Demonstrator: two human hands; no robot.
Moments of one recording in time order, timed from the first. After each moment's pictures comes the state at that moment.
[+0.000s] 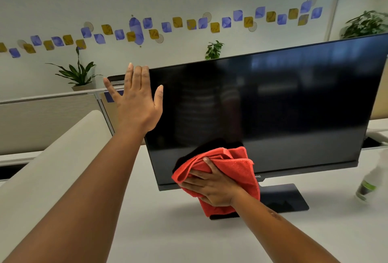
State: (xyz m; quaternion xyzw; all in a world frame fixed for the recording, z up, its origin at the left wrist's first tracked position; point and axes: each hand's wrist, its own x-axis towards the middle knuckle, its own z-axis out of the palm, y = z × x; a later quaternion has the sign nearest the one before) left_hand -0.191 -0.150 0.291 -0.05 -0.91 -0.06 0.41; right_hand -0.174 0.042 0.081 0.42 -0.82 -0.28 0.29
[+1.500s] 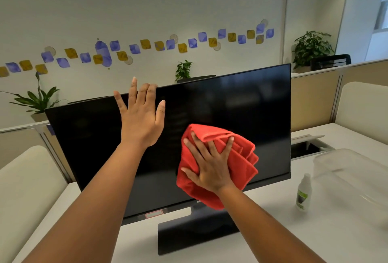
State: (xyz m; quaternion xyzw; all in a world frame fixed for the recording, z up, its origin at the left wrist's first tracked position) left_hand -0.193 0.006 0.308 -0.17 -0.89 -0.13 0.41; right_hand -0.187 0.166 0.146 0.08 -0.86 -0.01 0.50
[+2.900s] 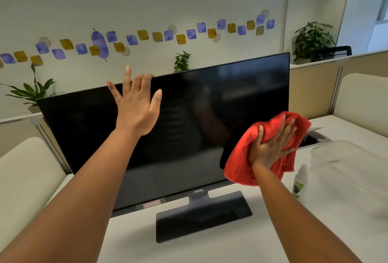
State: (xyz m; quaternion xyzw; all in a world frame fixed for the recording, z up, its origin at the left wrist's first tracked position) left_hand -0.195 0.006 0.312 -0.19 -0.89 -0.17 0.38; right_hand -0.181 0.265 0.145 -0.30 -0.71 0.38 0.50
